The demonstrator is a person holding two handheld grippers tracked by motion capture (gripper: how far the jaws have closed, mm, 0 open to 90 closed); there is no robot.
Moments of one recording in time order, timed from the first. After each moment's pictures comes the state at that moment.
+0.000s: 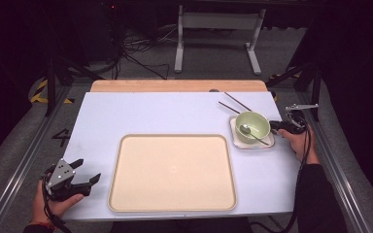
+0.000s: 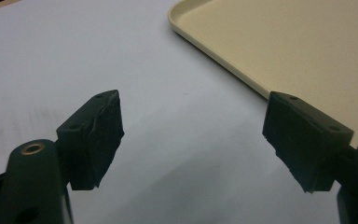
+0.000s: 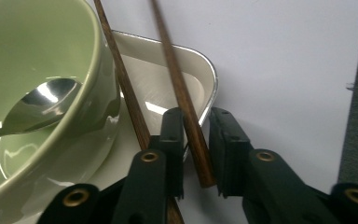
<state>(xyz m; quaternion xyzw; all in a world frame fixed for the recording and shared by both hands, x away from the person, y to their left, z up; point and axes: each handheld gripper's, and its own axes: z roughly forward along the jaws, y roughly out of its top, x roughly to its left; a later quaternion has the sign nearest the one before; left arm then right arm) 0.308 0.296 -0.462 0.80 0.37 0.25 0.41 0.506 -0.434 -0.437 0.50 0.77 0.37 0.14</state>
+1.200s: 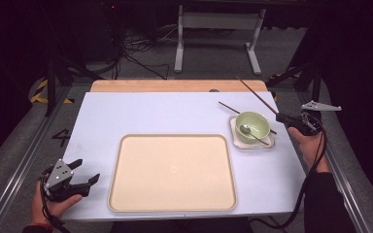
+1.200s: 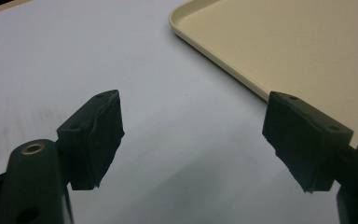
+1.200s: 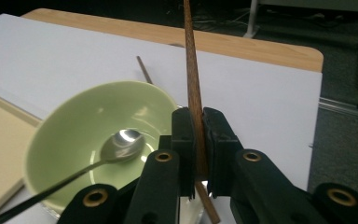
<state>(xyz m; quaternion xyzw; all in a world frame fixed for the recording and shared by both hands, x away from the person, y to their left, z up) 0.305 0.299 -0.460 0.79 0.37 0.26 0.41 0.456 -0.428 -0.380 0.45 0.74 0.45 0.22</state>
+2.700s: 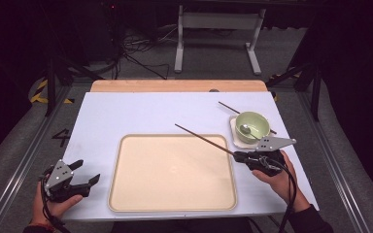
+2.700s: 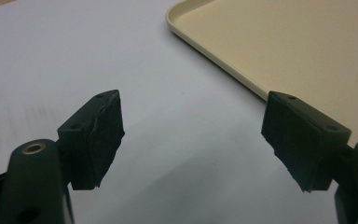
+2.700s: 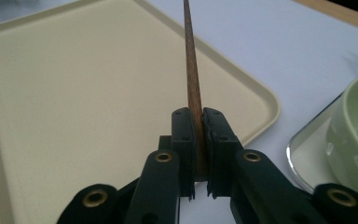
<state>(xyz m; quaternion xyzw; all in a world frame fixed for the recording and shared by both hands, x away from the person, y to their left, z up) 0.306 0.298 -0.464 0.79 0.37 0.25 0.41 0.353 -0.287 -0.393 0.28 0.85 0.43 0.14</state>
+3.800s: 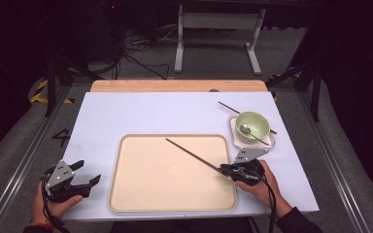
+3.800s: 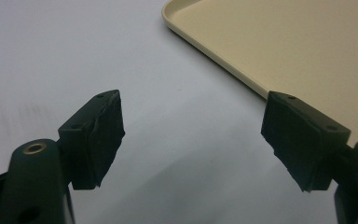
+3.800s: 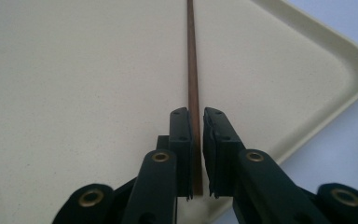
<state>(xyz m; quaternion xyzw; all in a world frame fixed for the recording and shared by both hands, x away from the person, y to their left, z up) 0.307 0.299 -0.464 0.80 0.37 0.24 0.41 0.352 -0.249 -0.441 0.27 0.88 0.38 0.12</state>
